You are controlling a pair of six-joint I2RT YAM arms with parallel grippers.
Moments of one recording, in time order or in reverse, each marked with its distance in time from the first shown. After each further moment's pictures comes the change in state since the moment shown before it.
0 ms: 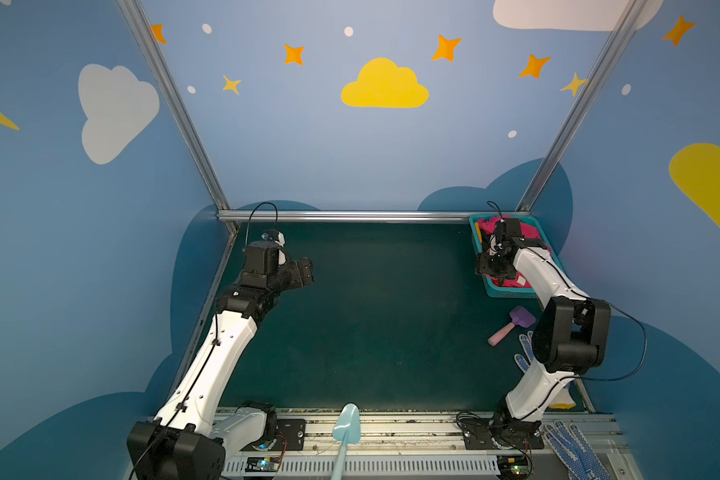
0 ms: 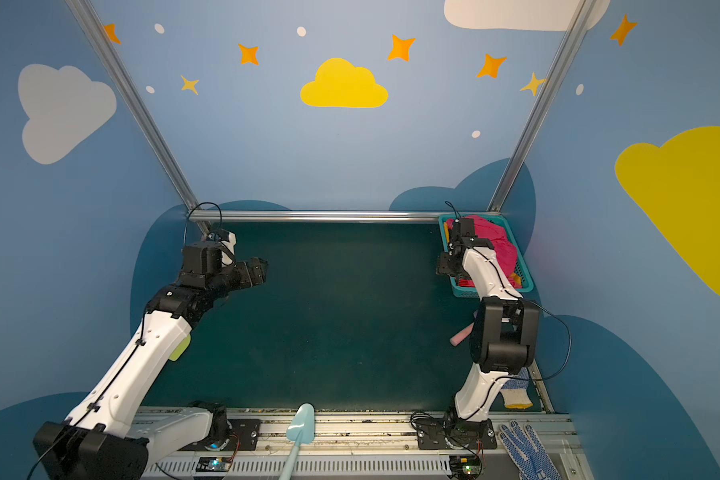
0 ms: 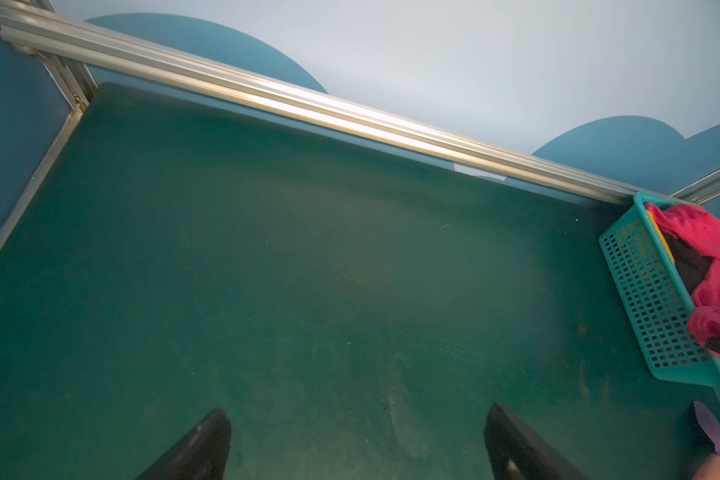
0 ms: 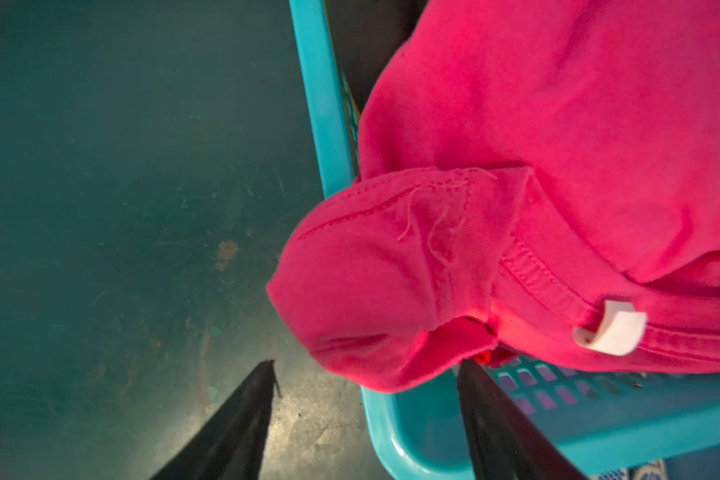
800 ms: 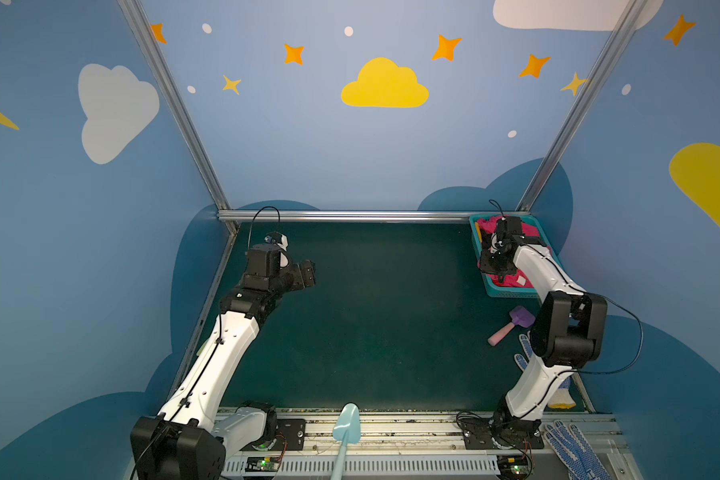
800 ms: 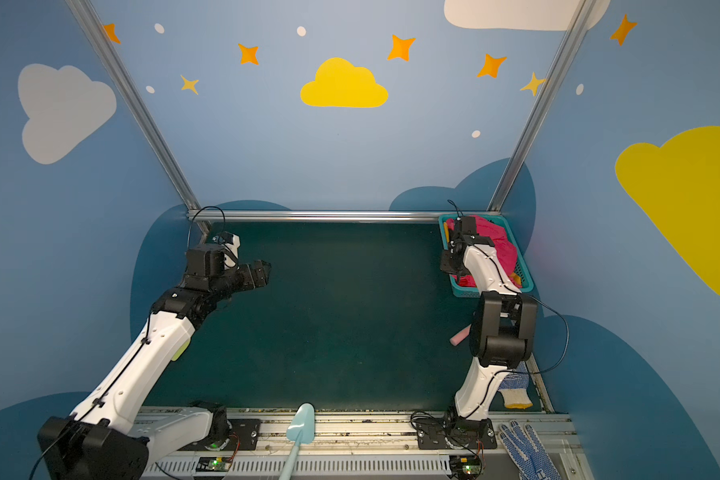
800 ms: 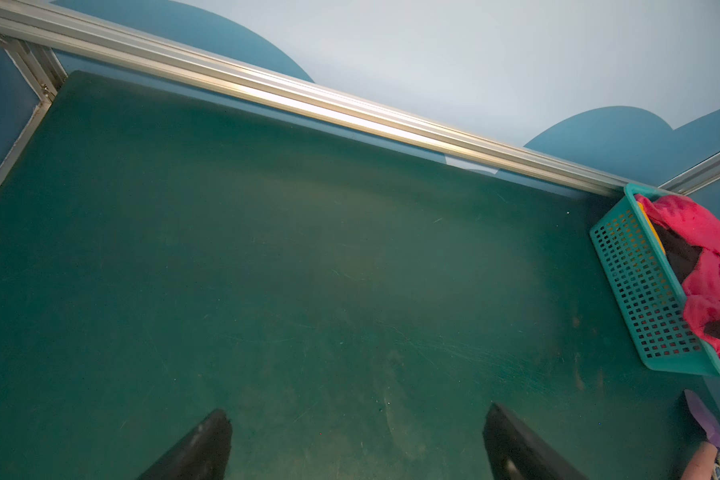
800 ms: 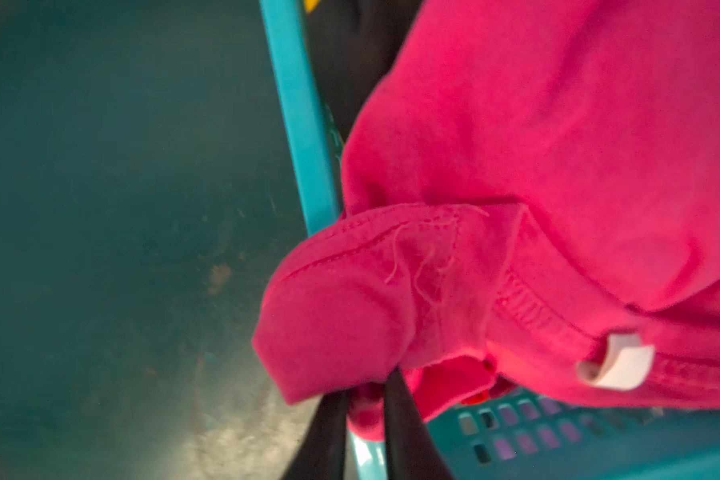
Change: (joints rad) left arm 0.002 0.003 -0.038 0.060 0.036 0.005; right arm -0.022 0.045 0.040 0.013 -0.006 -0.002
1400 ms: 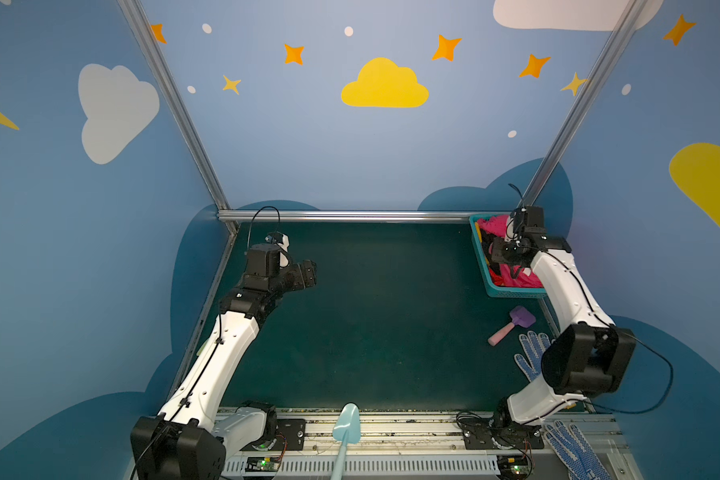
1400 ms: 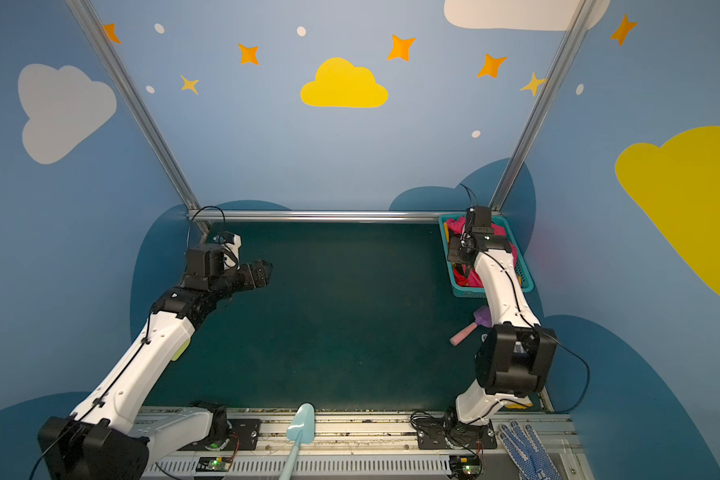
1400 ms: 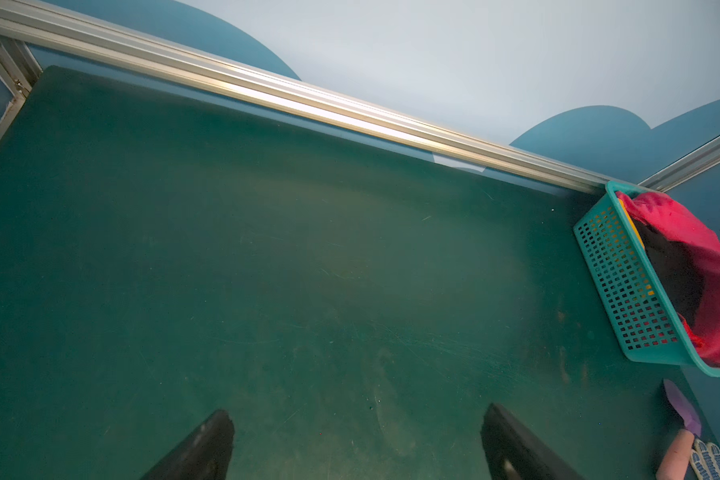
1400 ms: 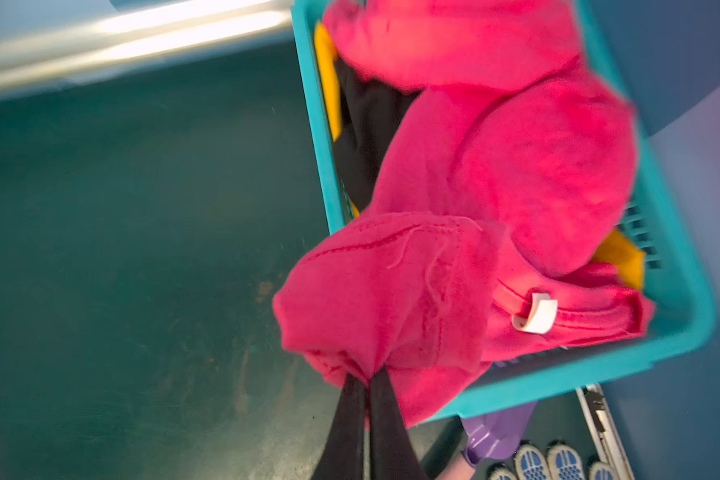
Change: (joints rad) left arm 0.003 0.000 -0.002 0.007 0.037 0.000; right arm 0.000 -0.267 -0.005 0.005 0.003 -0.001
